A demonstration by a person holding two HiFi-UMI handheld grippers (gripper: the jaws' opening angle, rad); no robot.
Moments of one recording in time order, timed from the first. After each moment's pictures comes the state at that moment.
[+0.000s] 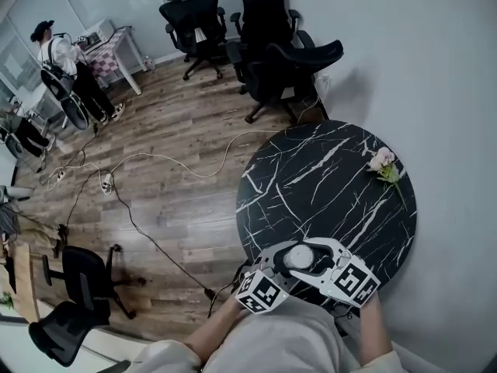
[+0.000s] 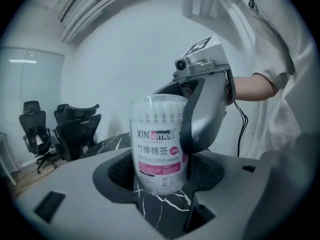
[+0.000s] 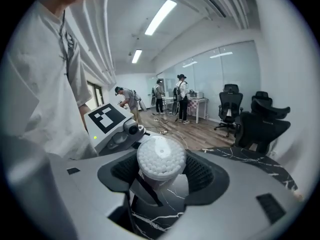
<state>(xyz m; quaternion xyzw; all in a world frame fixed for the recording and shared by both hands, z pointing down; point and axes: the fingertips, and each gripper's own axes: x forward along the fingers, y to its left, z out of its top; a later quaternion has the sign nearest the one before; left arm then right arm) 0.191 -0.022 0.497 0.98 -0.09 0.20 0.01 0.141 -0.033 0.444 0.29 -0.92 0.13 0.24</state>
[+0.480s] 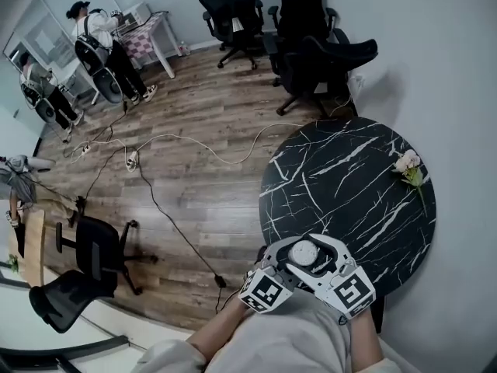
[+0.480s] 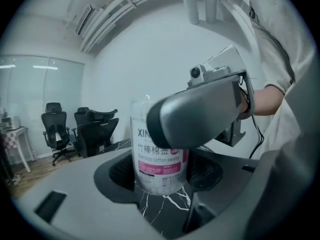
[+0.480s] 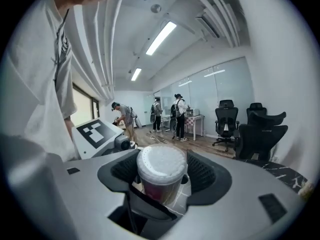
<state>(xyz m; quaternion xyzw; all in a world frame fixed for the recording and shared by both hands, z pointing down) 0.155 -0.013 0.479 0.97 -0.19 0.16 0.01 0.101 -0.020 0.418 0.32 -0.93 0.07 0.14</state>
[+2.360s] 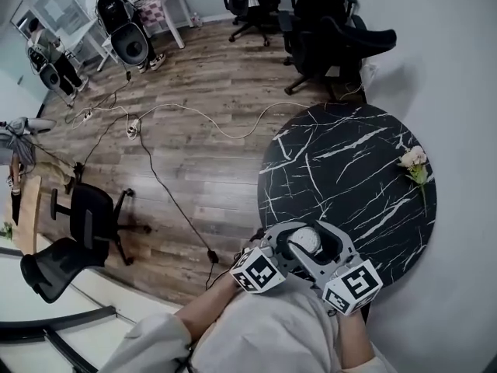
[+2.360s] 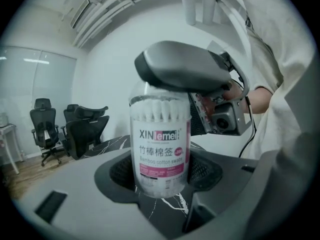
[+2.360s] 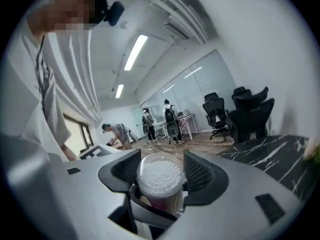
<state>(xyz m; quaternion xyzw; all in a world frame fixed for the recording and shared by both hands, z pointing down) 0.159 -0.002 0.494 0.98 -0.13 0.16 0.02 0.113 -0.021 0.413 0.37 -0.91 0.20 0.04</state>
